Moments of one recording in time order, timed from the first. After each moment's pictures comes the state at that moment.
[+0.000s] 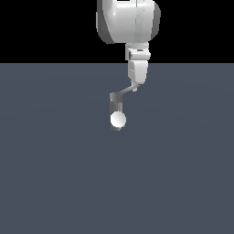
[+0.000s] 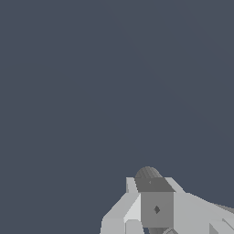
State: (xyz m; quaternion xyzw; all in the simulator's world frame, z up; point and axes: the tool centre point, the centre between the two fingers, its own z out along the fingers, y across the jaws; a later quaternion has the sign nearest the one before) arm 0.115 -0.075 0.182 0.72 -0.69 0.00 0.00
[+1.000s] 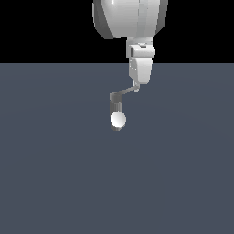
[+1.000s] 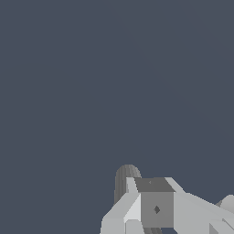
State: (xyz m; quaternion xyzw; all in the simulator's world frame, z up) arm 0.073 -0.076 0.190 0.73 -0.69 0.01 -0.01
